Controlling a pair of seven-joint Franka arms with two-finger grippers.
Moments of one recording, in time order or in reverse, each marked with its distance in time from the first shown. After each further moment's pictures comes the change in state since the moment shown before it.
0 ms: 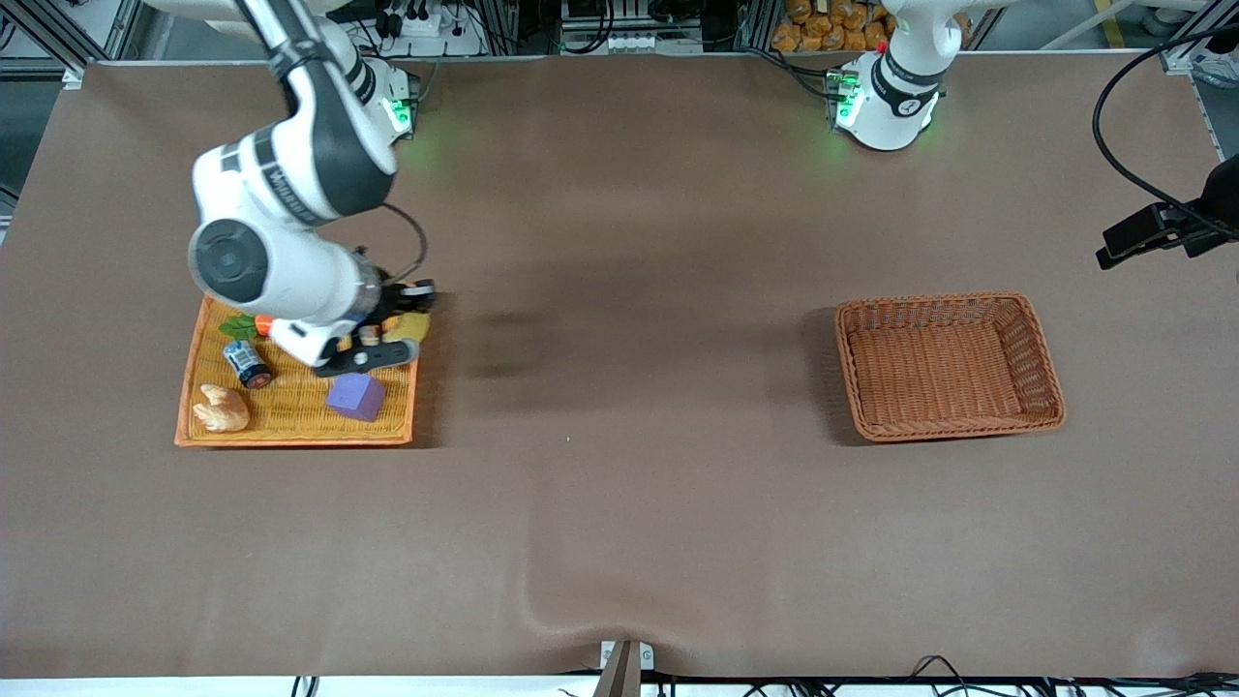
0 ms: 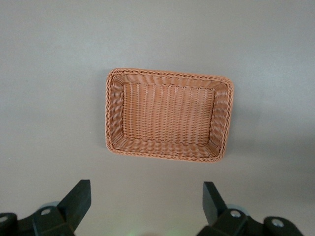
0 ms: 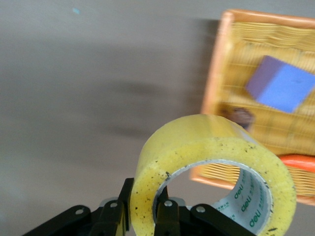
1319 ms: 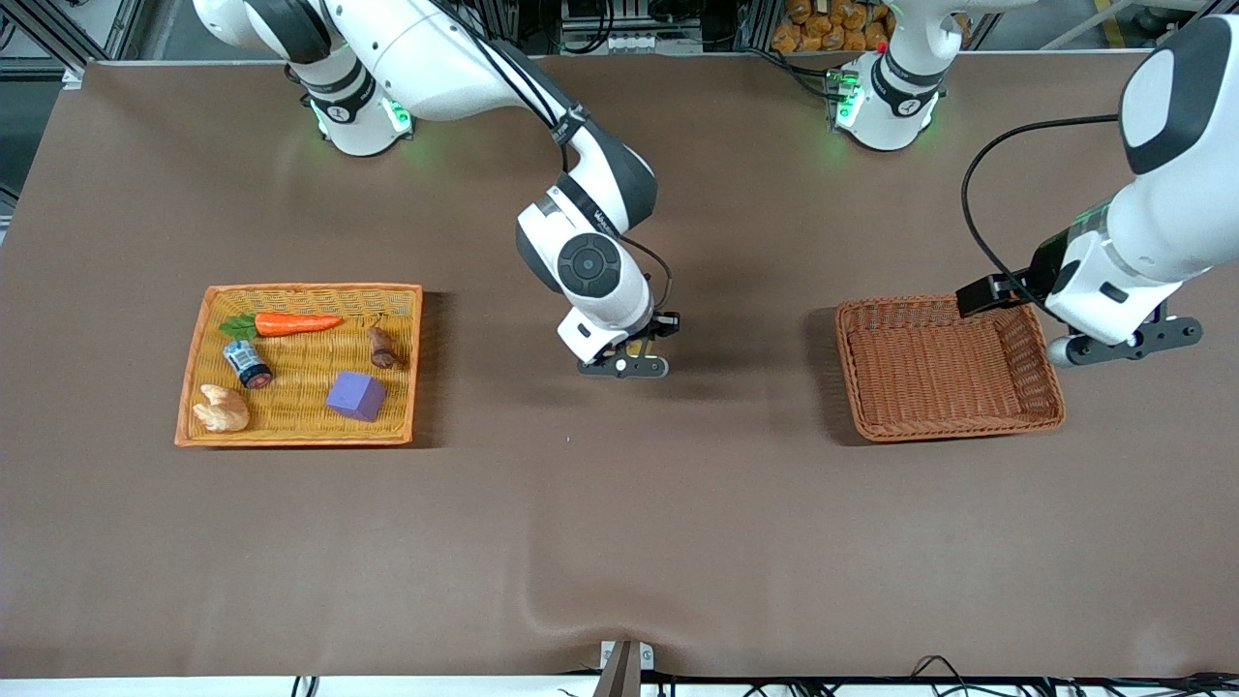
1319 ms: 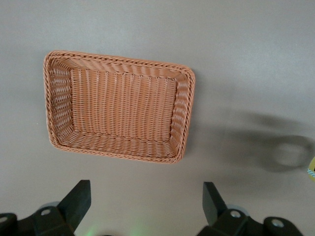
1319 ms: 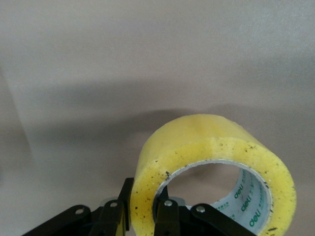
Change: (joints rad) left arm -0.168 0.150 -0.023 0.003 -0.031 0.052 -0.225; right arm 0.348 0.534 0.024 0.427 0.069 0.322 0.503
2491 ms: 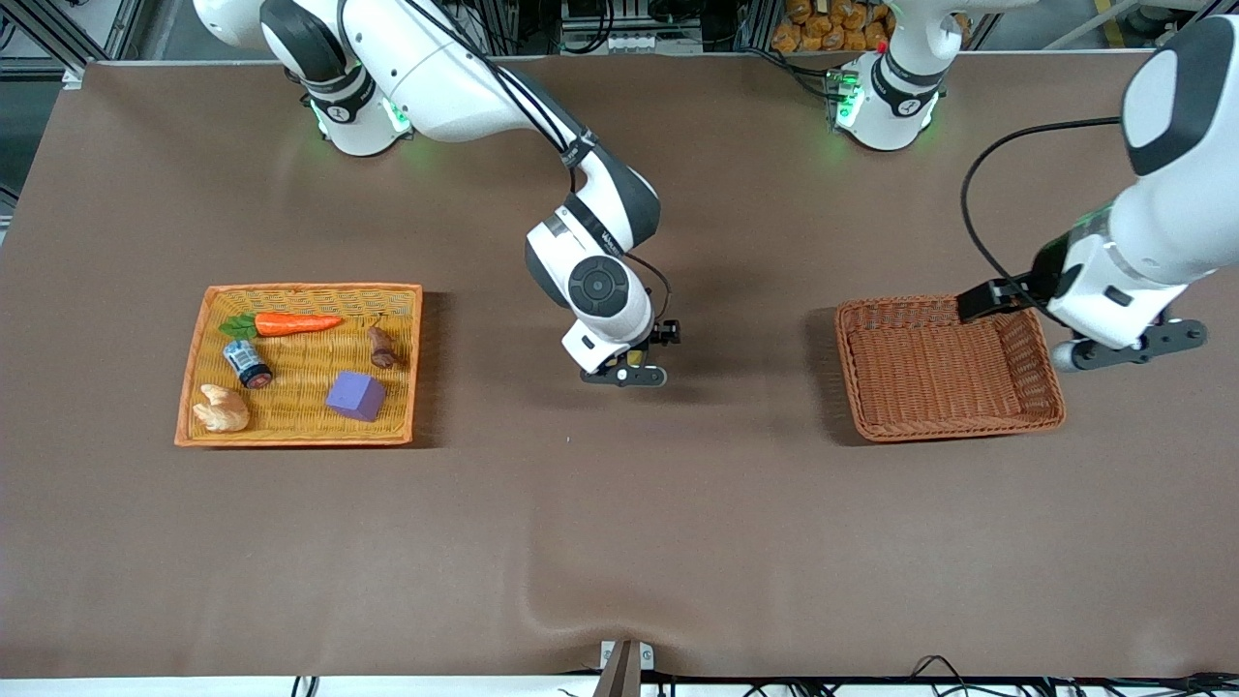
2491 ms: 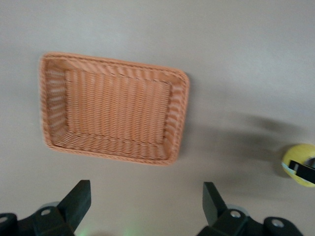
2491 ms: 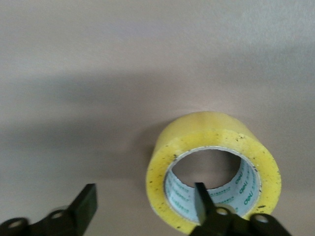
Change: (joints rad) left arm -0.023 0.016 -0.006 0.026 -0.019 0.000 -0.051; right arm 0.001 0.062 -0.005 0.045 -0.002 -0.004 0.001
